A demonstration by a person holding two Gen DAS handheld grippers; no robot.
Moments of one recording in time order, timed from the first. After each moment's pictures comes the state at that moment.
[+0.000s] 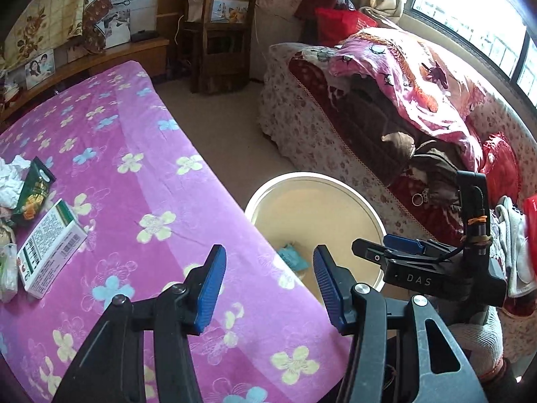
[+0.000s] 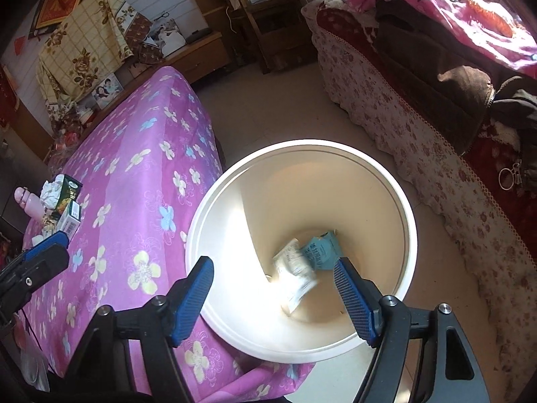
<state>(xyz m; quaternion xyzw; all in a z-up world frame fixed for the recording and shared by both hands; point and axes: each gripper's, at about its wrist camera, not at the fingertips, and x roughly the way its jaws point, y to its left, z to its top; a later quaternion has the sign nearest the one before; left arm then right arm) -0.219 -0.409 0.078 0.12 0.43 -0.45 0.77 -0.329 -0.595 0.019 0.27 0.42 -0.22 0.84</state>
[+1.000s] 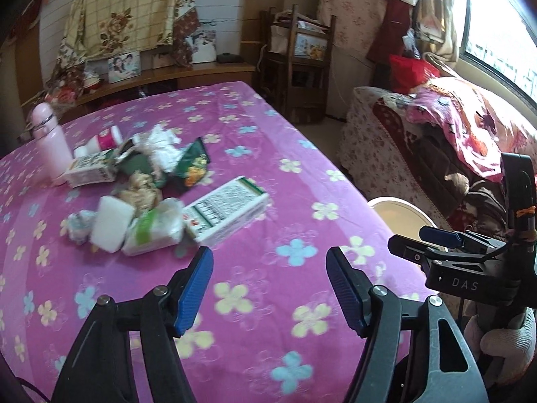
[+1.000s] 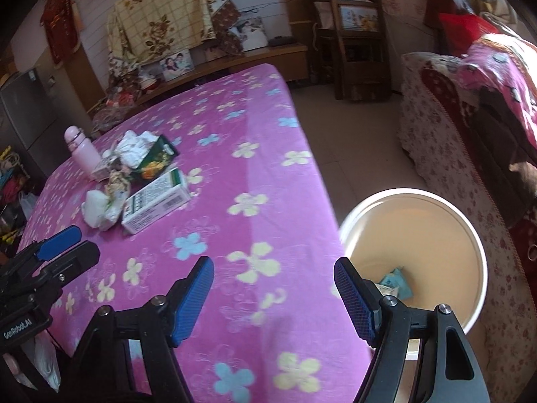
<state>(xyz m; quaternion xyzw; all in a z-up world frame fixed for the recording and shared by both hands) -0.179 -0.236 0.102 0.08 0.38 -0.32 0.86 -0.247 -0.432 0.080 0.16 0.40 -0.12 0.89</state>
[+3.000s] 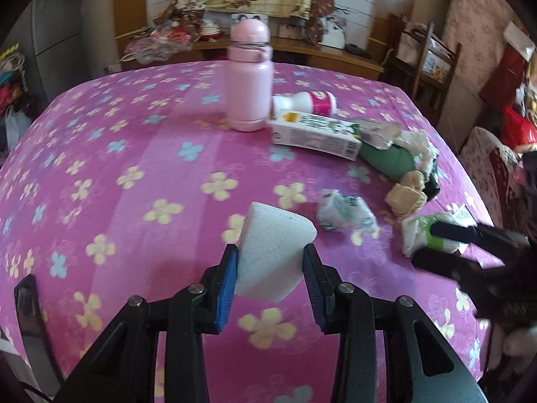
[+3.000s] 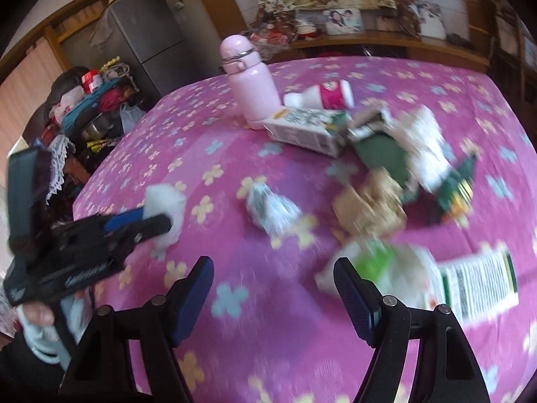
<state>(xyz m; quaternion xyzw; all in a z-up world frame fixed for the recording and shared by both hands) -0.044 -0.005 0.076 0.01 0.45 -0.13 0.88 -0.041 -0.196 0.070 0.07 0.44 0.17 0.88</state>
